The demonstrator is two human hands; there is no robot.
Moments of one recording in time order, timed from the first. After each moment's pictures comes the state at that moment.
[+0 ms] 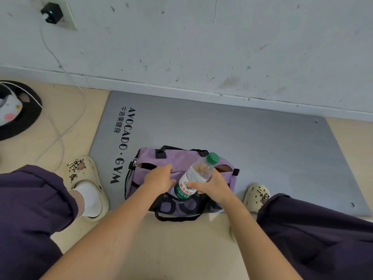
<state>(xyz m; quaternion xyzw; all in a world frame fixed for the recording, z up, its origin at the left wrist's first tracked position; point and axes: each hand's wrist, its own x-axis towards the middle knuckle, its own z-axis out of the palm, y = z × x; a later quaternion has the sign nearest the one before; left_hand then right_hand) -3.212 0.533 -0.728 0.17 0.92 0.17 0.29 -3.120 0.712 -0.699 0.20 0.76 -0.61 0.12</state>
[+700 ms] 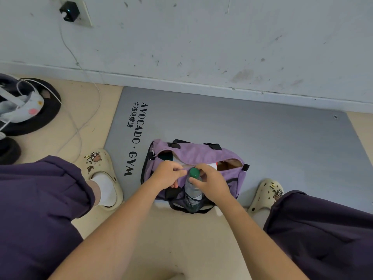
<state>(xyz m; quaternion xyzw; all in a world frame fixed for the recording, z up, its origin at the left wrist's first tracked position) -3.203 0.509 -0.733 0.10 0.83 0.44 0.34 -3.119 0.679 -0.722 0.12 0.92 -0.38 0.07</state>
